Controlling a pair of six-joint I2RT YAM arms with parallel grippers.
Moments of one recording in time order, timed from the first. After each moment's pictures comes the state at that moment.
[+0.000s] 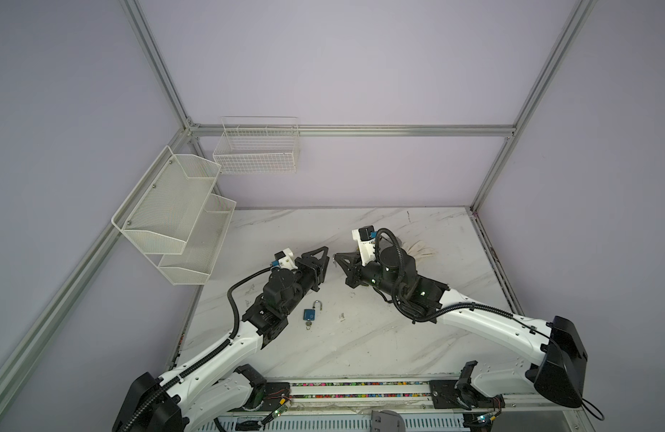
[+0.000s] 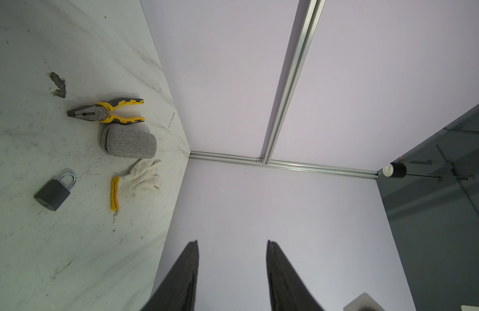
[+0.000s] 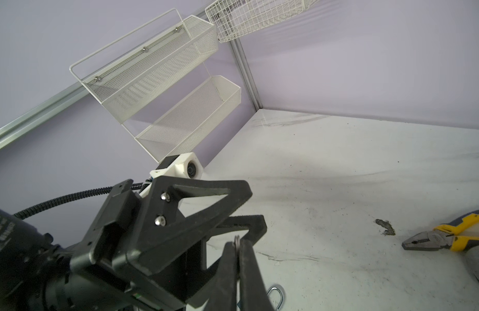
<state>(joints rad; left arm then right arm) -0.61 1.00 0.60 0.35 -0.08 -1.65 0.95 1.35 1.05 0.13 0.02 0.44</state>
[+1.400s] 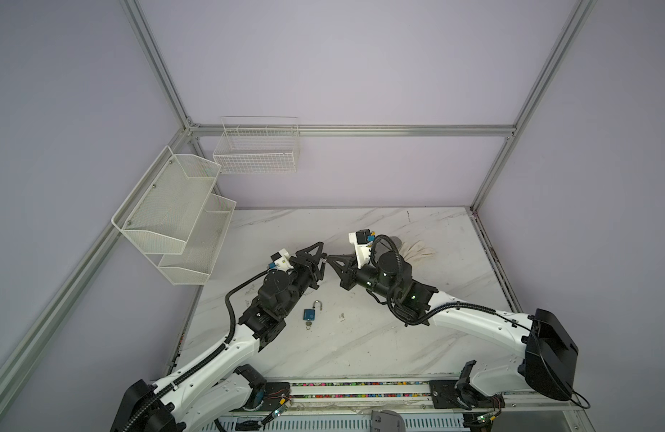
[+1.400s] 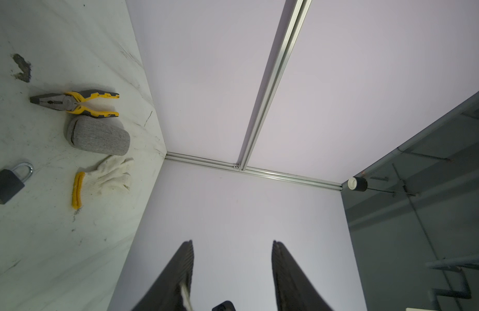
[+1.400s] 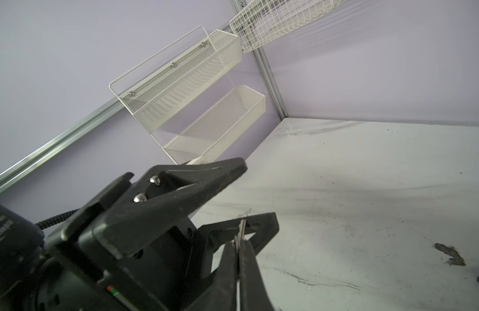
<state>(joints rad) -0.61 0.95 0.60 0.38 -0.13 -1.76 0.95 1.41 0.97 0.38 -0.06 0.50</state>
